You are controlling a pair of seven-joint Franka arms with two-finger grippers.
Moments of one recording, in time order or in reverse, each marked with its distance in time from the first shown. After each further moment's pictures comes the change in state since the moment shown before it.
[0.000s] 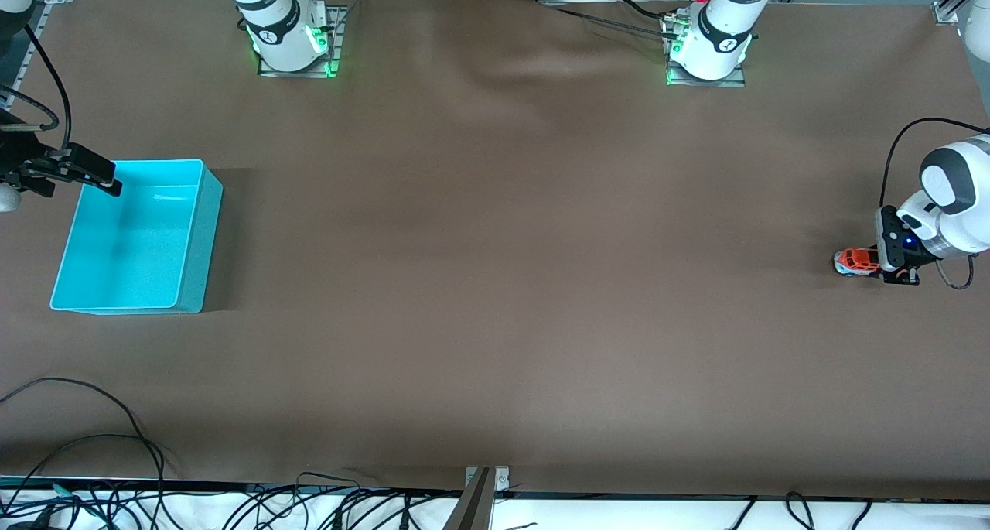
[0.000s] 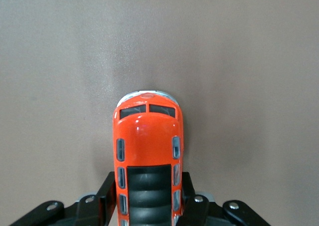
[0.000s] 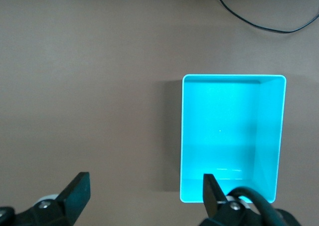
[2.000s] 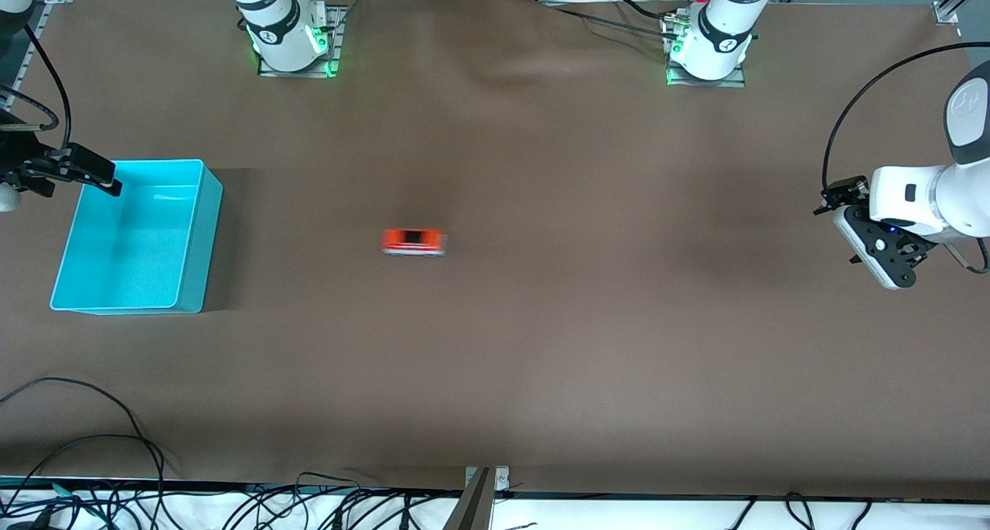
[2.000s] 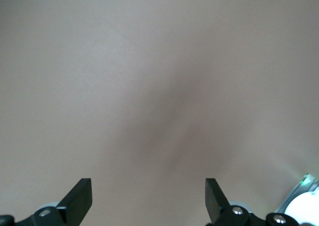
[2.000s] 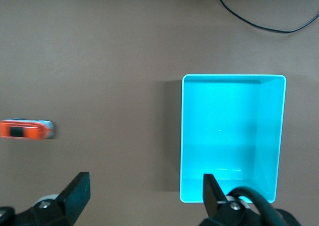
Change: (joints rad) left arm -0.093 -0.267 -0.432 0.343 -0.090 -0.814 -1.075; right arm 0.000 0.000 0.000 0.000 0.000 0.000 0.000
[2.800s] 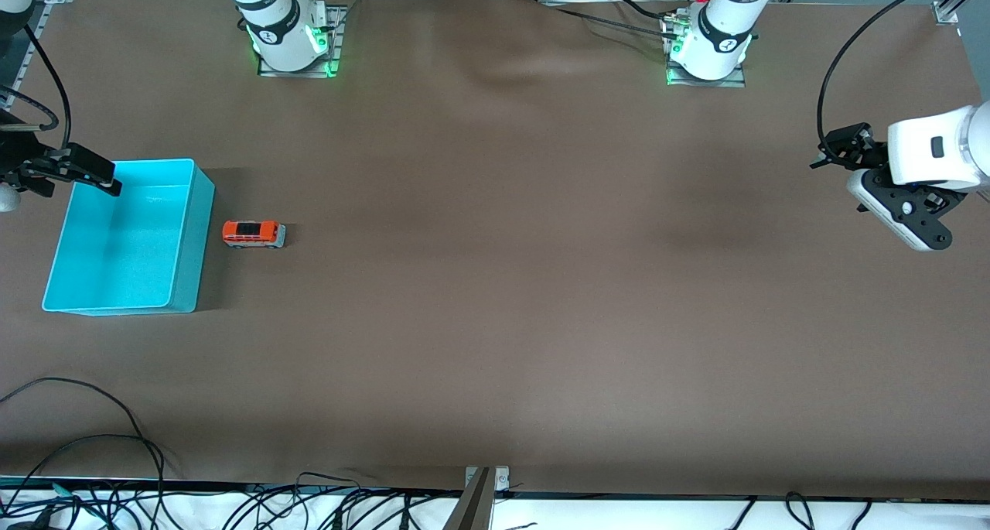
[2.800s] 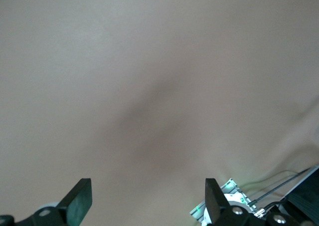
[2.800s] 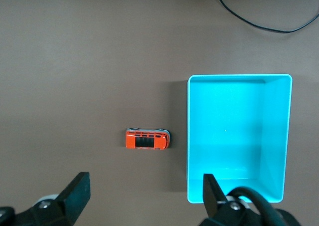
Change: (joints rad) left arm -0.146 -0.060 0.094 0.181 -0.099 -0.297 -0.281; right arm 0.000 0.000 0.000 0.000 0.000 0.000 0.000
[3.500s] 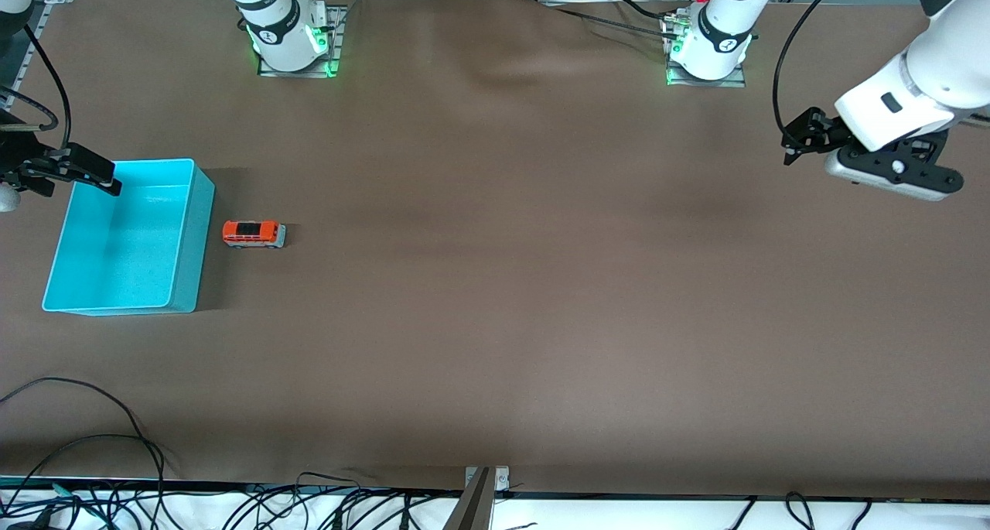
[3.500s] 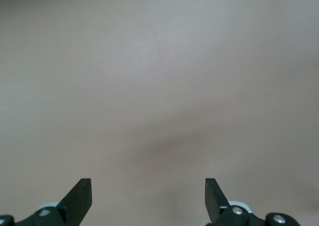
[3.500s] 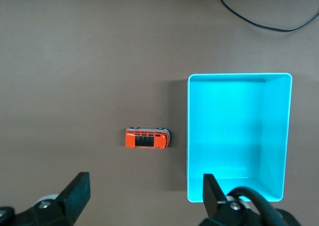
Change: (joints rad) left arm -0.365 -0.252 0.328 -0.249 -0.002 0.218 -0.443; right arm 0.000 0.001 -0.001 0.000 0.000 -0.006 0.000
